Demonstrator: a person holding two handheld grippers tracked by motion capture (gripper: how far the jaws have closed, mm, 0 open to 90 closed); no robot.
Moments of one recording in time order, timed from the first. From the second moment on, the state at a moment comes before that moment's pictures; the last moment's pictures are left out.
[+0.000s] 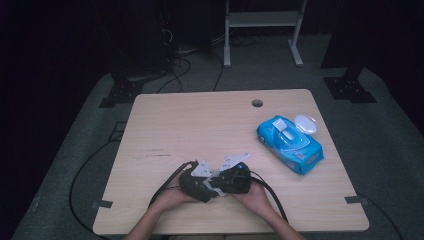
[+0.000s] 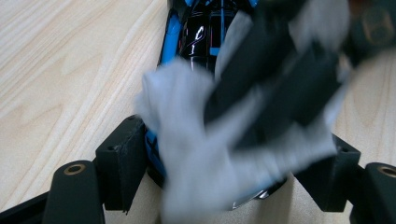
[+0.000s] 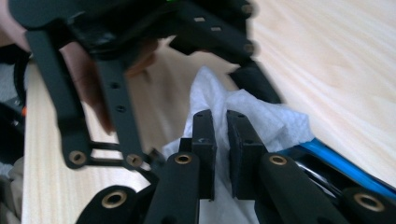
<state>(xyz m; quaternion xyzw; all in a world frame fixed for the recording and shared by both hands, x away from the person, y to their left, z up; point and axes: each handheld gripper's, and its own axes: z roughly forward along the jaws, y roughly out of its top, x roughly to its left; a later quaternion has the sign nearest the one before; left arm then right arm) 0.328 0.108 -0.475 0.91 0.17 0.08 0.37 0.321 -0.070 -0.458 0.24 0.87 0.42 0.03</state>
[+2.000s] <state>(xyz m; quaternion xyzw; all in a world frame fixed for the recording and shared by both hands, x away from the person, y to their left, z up) 0.329 0.106 -0.477 0.91 0.16 0.07 0.37 0.338 -0.080 -0.446 0.28 0.87 0.39 0.09</state>
